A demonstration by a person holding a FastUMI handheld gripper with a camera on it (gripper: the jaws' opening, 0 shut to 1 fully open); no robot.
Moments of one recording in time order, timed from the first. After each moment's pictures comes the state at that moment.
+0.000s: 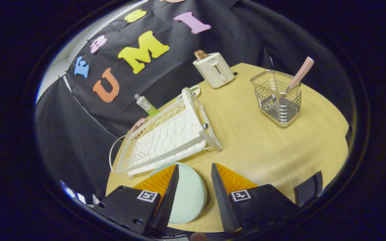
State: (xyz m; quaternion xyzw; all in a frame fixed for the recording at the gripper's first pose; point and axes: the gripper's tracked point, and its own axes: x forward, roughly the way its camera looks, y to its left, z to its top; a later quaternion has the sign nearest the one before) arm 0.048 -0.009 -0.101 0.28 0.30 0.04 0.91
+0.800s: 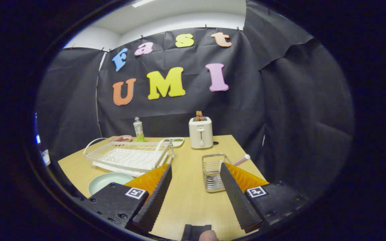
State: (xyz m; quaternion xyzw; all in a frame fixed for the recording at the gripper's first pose) arm 0.015 -0.182 -0.054 0.05 0.09 -0.02 0.99
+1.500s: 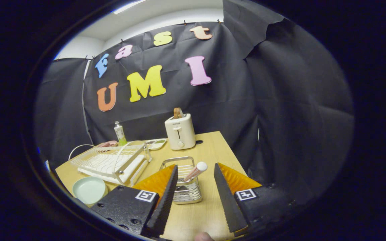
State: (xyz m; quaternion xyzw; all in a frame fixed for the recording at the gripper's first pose) arm 0.091 -0.250 -0.086 0.10 0.10 -0.02 0.99
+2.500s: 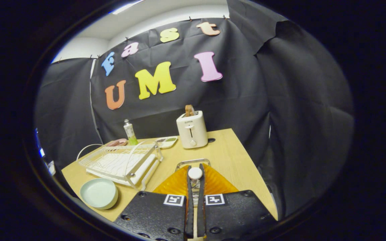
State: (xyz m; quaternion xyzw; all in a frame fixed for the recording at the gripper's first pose) arm 0.091 -0.231 -0.065 0.10 0.11 0.01 0.99
